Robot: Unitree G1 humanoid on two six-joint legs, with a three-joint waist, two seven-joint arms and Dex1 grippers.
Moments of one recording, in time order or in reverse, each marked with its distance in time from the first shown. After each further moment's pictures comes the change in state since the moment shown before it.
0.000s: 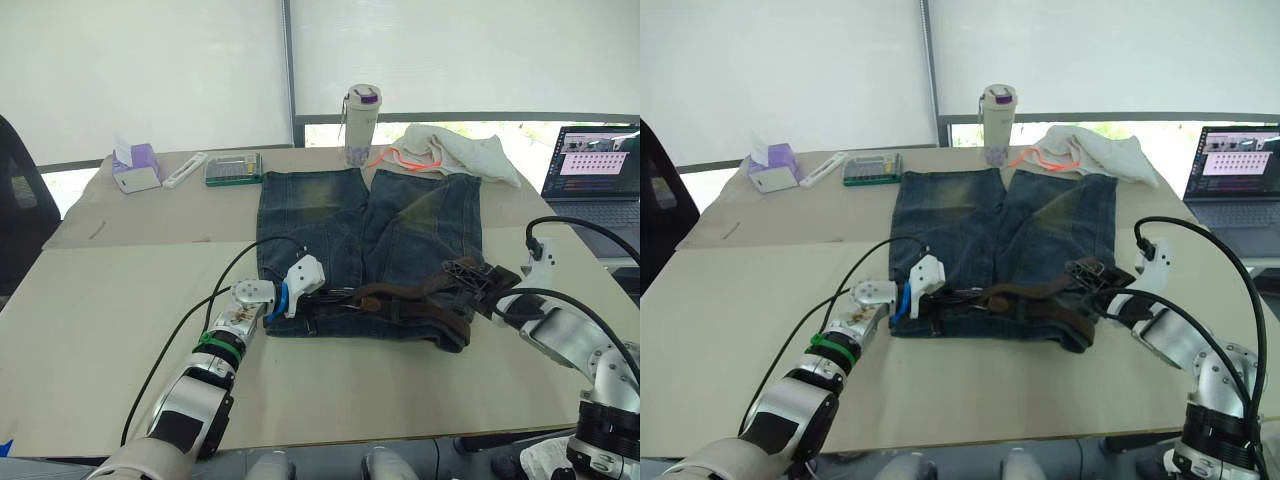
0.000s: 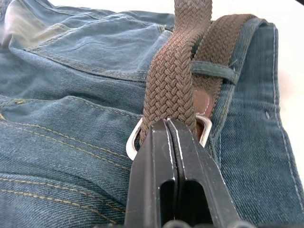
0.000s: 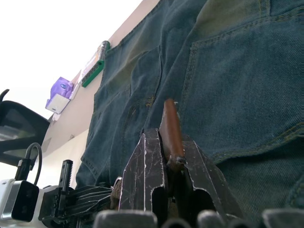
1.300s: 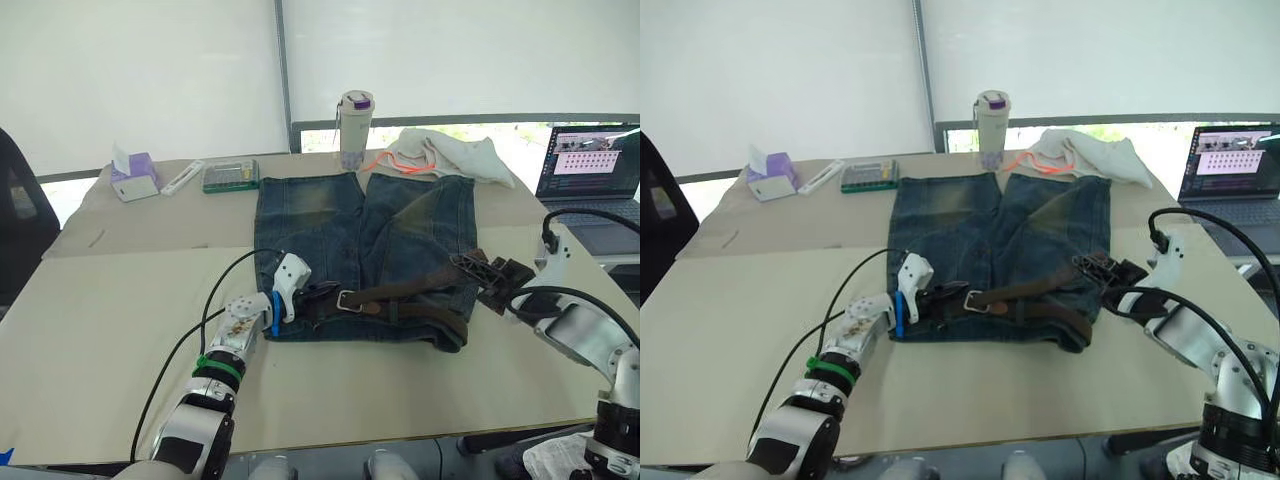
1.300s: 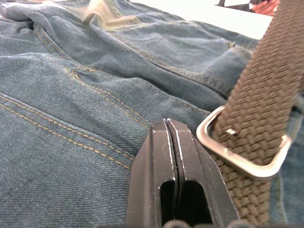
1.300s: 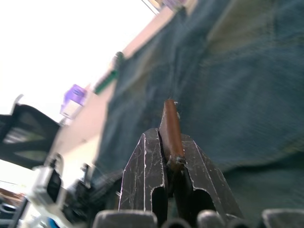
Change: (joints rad) left arm 0.183 -0.037 0.128 -0.293 -0.104 0.292 0.210; right arm -0.020 -0.036 0.002 -0.023 0.134 -0.039 -0.028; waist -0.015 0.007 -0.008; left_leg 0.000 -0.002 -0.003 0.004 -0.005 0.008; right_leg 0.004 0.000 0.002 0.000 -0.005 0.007
